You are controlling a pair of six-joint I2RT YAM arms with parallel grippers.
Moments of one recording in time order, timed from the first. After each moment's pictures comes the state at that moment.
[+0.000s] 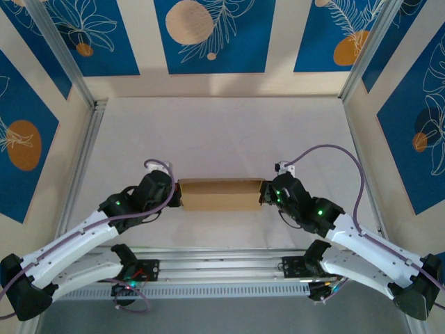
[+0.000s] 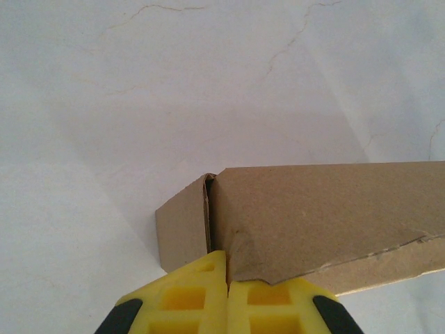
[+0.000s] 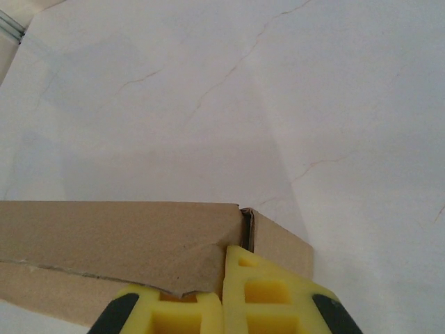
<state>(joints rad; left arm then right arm) -0.80 0.89 0.75 -0.66 -0.24 -0.73 0.81 0.79 0.64 -0.54 0.32 0.76</state>
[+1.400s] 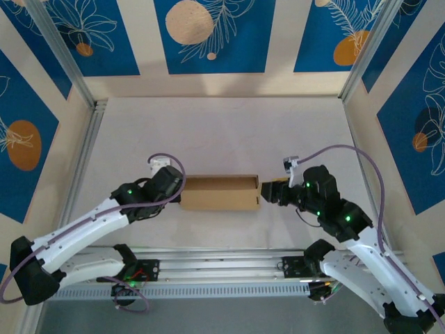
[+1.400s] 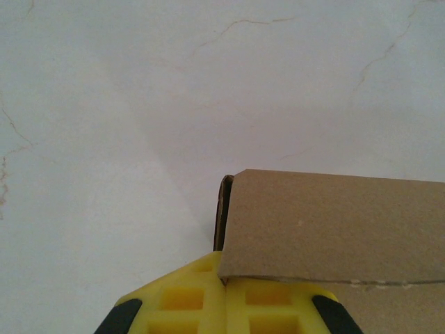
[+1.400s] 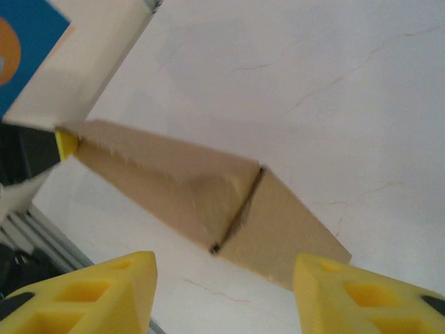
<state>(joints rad) -0.86 1.05 0.88 -0.83 -0.47 -0.76 0.57 0.64 0.77 -0.66 -0.17 0.49</state>
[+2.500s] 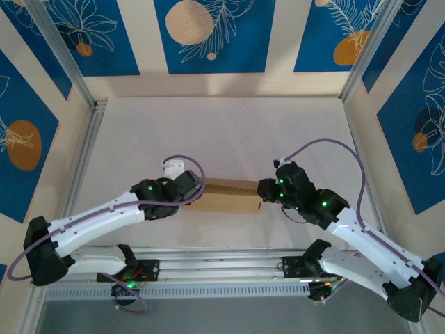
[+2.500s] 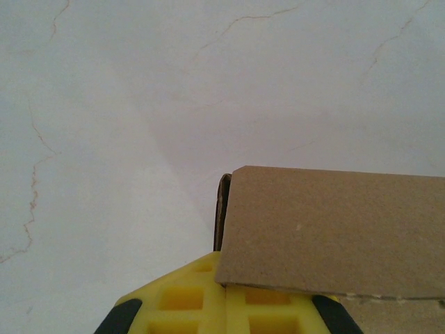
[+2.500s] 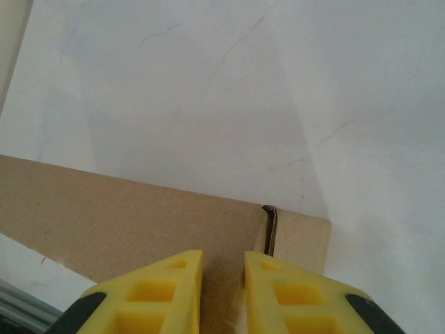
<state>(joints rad) -1.01 1.19 0.99 -0.94 -0.62 -0.84 0.73 0.83 0.76 -0.67 0.09 0.74</state>
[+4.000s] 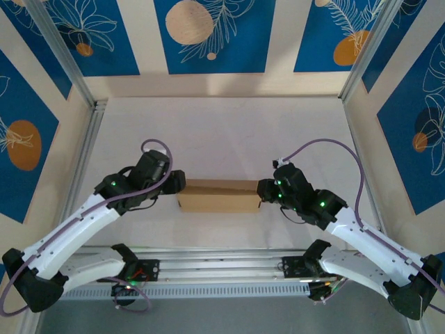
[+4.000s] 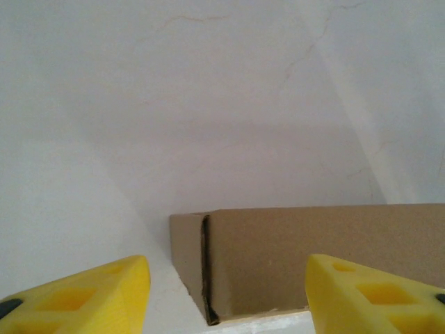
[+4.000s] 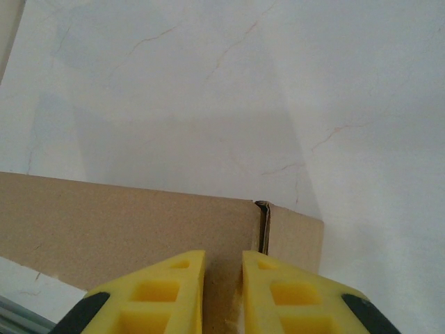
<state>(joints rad) -0.71 1.01 1.00 -0.86 -0.17 -0.68 0.75 0.85 0.75 -0.67 0.13 0.75</state>
